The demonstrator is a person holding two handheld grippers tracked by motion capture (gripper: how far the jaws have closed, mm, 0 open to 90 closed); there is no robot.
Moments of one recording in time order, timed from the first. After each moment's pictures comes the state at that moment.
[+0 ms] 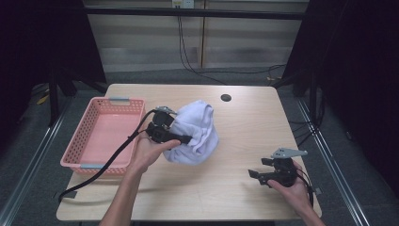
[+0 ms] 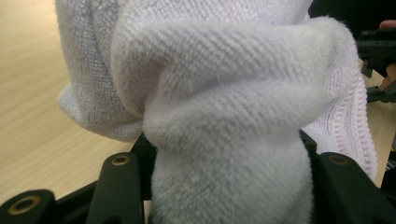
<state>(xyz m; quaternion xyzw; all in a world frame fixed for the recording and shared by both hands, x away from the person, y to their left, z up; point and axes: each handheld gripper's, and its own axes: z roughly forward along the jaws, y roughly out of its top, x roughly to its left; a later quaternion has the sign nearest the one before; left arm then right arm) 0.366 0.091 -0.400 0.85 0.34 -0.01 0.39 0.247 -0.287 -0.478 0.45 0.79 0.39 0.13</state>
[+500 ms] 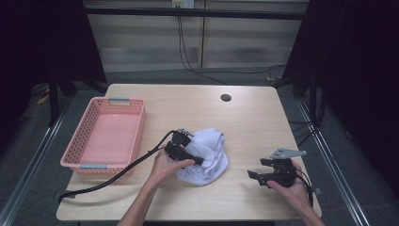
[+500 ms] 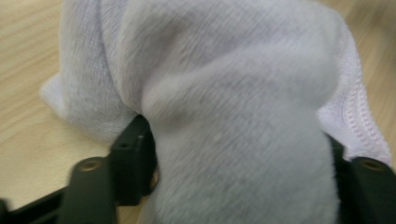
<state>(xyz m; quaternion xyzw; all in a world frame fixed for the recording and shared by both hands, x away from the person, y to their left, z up) 0.361 0.057 -0.476 0.88 0.34 -0.06 0.33 0.246 -0.284 -0.478 0.45 0.79 0.39 0.12</state>
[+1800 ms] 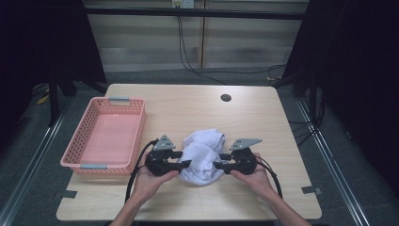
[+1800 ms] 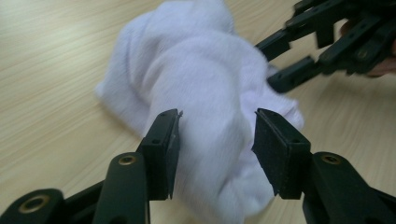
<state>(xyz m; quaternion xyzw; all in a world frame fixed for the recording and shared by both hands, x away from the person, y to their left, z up) 0.303 0.098 -0.446 0.85 0.28 0.06 0.45 0.292 -0.184 -0.480 0.37 0.83 0.41 0.09</state>
